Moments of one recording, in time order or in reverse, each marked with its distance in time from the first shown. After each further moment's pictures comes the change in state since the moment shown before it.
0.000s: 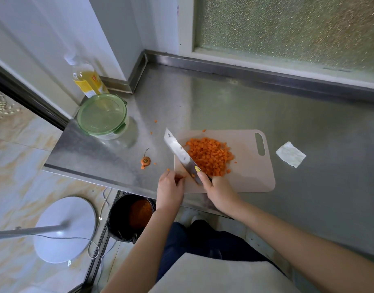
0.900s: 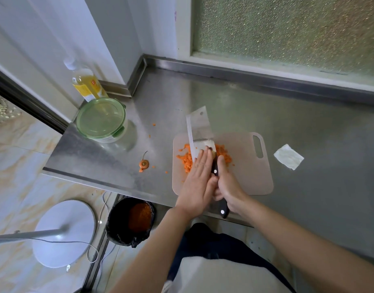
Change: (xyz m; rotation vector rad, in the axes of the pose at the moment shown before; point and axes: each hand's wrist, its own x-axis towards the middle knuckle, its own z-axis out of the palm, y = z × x) left_hand -0.012 0.060 0.006 -0.088 -0.217 0.535; right_hand -0.004 -0.026 -0.028 0.776 -0.026 0.304
